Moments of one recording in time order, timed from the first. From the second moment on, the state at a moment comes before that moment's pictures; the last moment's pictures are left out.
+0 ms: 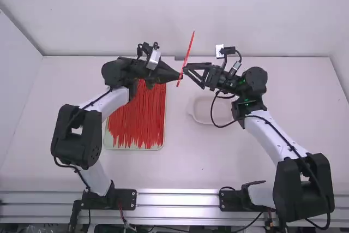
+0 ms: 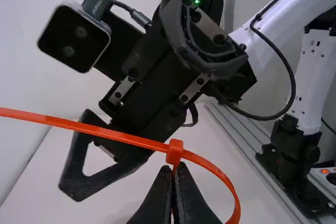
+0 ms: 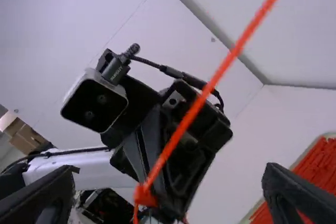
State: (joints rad) left arm -0.19 1.80 1.18 1.49 1.53 -0.76; right arm 0.24 1.43 0.88 0.86 -1.02 1.05
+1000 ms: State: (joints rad) left arm -0.20 1.80 1.18 1.46 1.52 -0.76; right arm 0.28 1.43 0.88 0.88 -0.98 1.07
